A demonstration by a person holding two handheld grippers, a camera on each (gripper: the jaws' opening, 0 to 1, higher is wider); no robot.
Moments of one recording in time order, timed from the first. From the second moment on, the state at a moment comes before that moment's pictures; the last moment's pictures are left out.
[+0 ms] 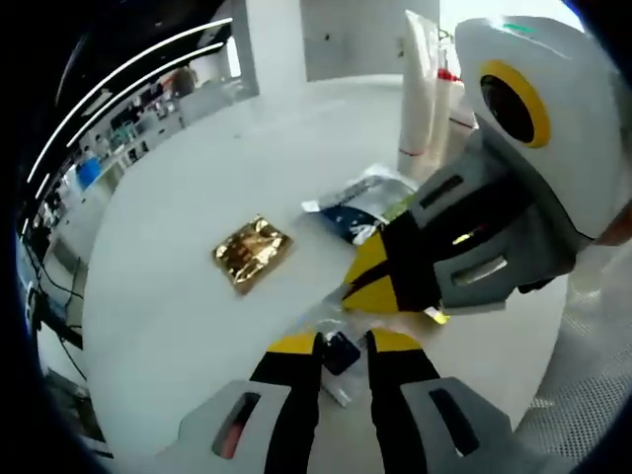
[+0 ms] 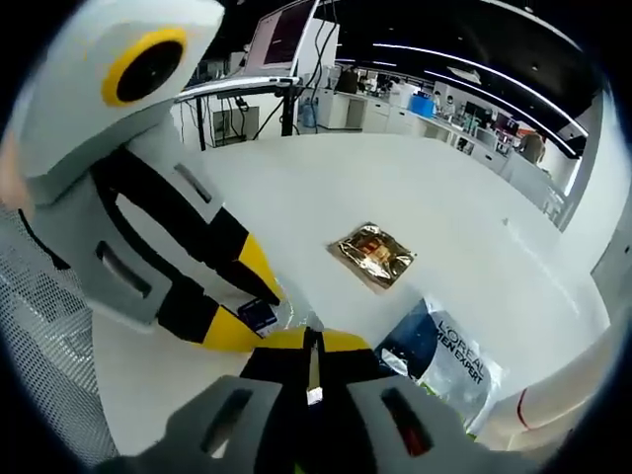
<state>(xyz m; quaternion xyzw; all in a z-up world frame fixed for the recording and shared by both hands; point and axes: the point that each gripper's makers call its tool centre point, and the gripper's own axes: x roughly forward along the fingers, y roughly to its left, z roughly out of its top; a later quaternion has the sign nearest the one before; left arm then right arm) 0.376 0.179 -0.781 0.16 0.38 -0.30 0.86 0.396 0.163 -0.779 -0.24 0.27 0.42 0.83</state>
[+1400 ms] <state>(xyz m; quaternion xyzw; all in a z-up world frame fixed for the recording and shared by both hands) 0.372 0.181 -0.776 0.16 0.39 -0.28 0.86 0.364 0.074 -0.751 -0.16 0.28 0.35 0.88</state>
